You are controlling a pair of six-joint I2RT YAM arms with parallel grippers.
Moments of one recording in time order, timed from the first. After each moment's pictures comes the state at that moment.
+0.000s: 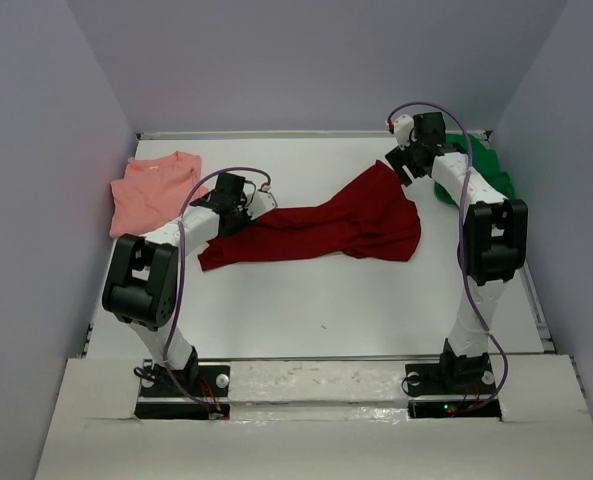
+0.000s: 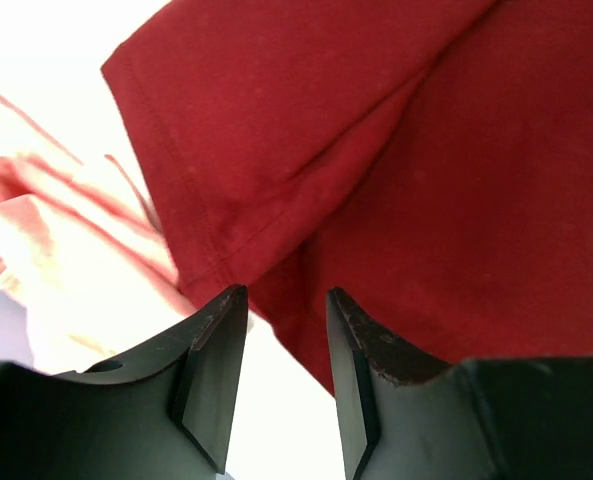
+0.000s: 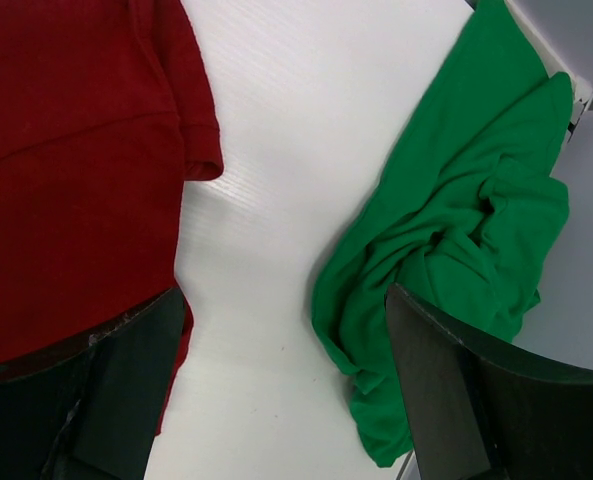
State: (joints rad) left arm -0.32 1.69 1.07 -0.33 -0.14 0.84; right arm 0.10 2.03 1.72 -0.48 0.16 -0.56
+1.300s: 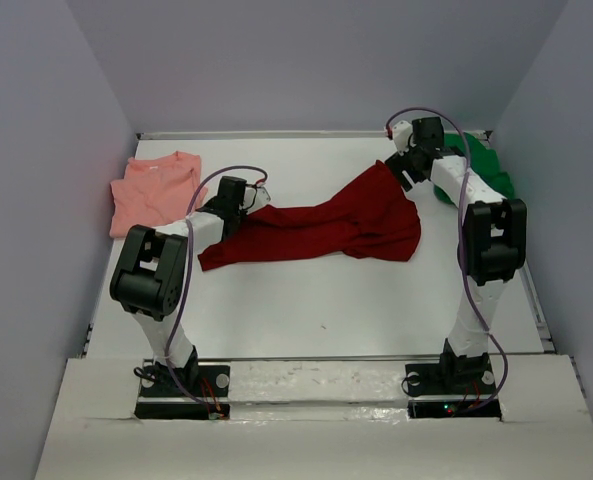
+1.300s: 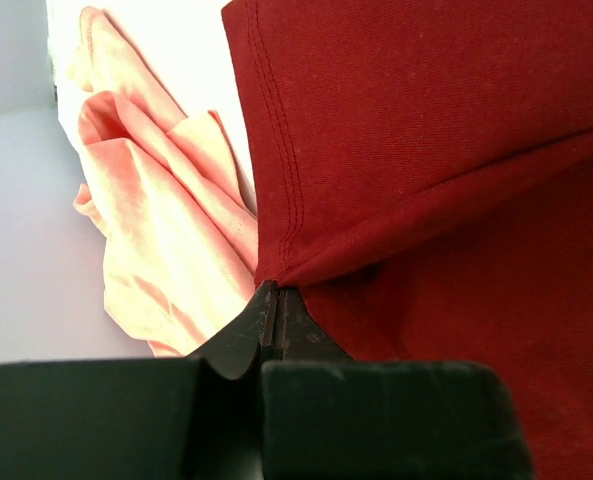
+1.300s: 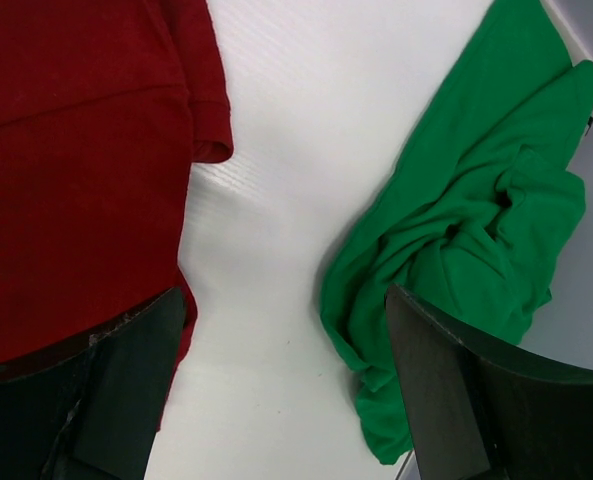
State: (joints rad) left arm -0.31 1.76 1.00 -0.02 -0.40 0.87; right arm 0.10 2.03 1.68 -0.47 0.17 -0.58
